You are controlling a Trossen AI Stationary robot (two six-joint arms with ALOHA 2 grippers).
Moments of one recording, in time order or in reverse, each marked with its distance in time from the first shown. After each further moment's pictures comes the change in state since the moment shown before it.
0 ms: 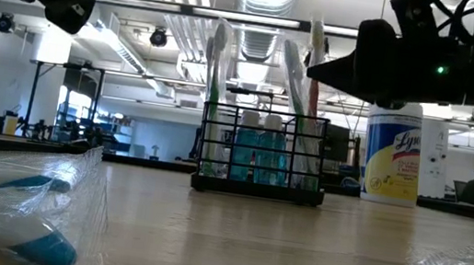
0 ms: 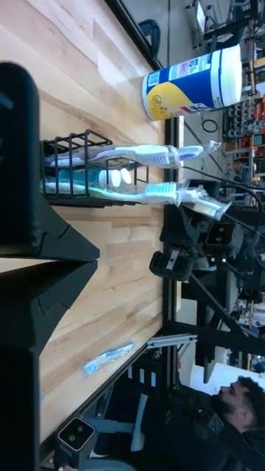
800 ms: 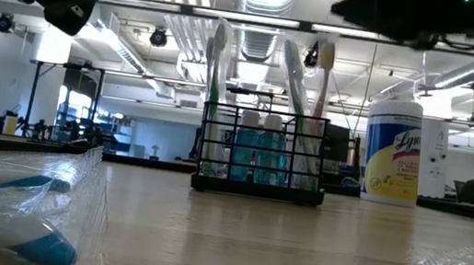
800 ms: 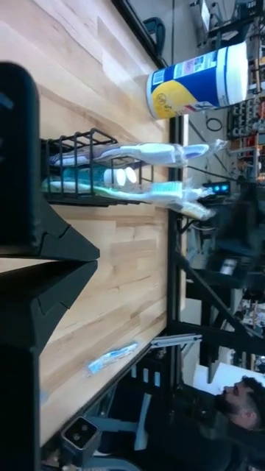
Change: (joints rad) left arm 0.000 0.000 0.000 -0.014 0.004 -0.009; right arm 0.082 -0.253 0.045 -0.043 0.144 -0.307
